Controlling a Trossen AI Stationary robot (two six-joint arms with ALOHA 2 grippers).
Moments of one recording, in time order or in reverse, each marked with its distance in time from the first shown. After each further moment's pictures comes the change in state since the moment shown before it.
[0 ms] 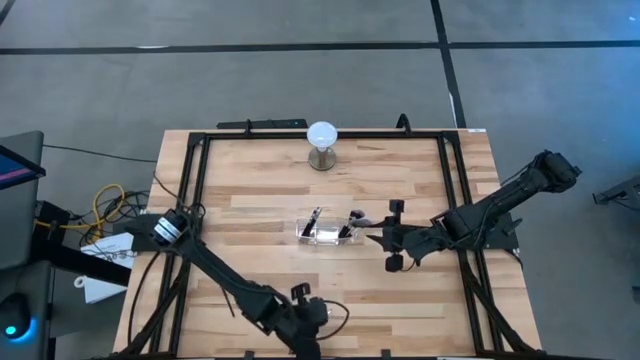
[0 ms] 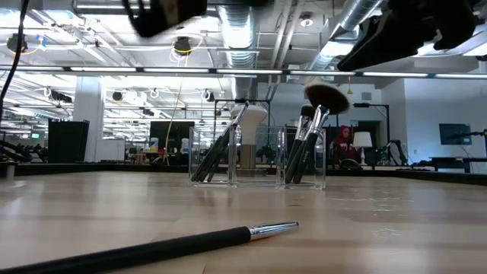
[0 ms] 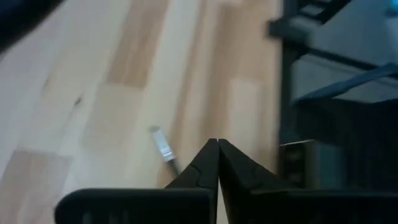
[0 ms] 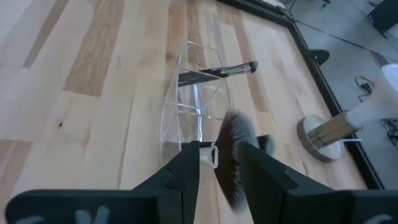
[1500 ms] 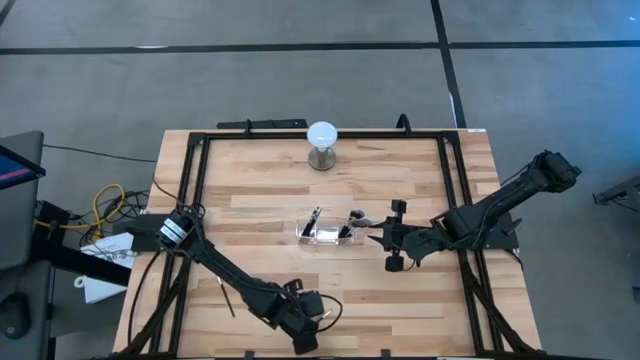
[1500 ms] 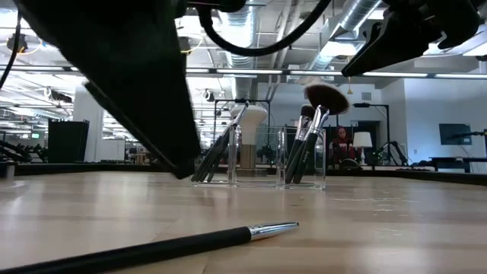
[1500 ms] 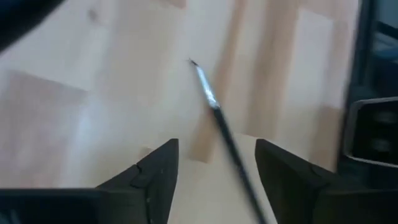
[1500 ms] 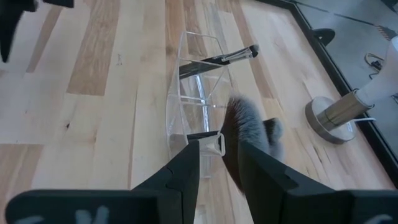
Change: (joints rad) left arm 0.033 0.037 -0.076 -0.060 0.107 -0.099; right arm 0.004 0.000 0.000 -0.041 -0.006 0.117
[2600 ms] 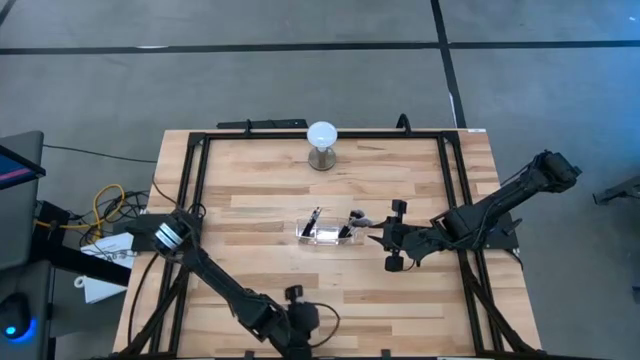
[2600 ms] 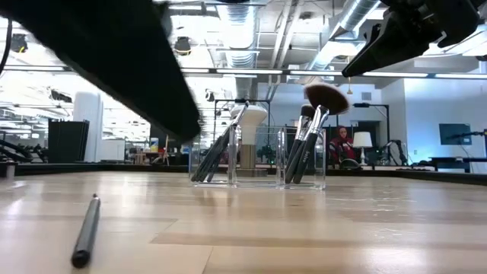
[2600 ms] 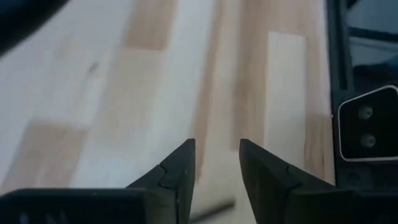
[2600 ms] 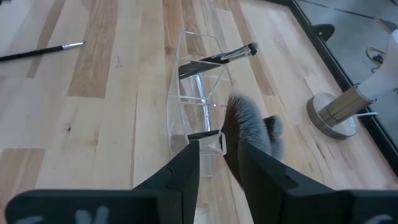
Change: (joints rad) left arm -0.079 0.001 -0.034 0.113 -0.217 0.123; right arm 0.000 0.000 0.000 -0.003 0.000 0.032
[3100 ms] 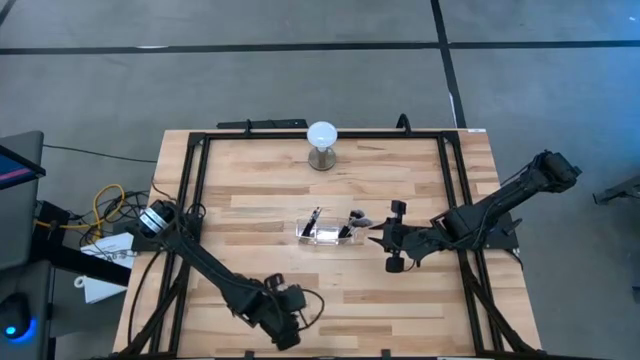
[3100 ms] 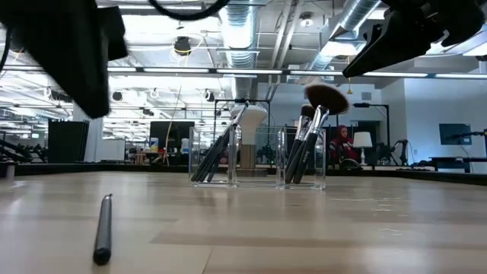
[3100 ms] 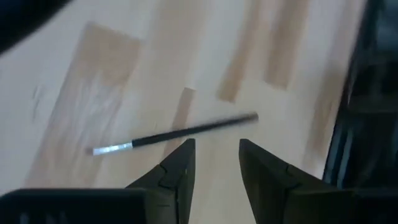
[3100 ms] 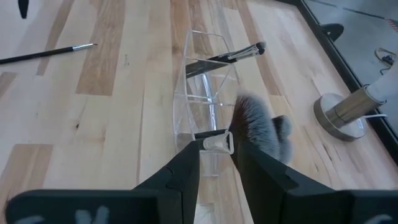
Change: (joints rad) left arm 0.027 -0.162 -0.064 -0.252 0.194 -0.212; right arm 0.000 0.000 0.000 0.000 -0.026 -0.007
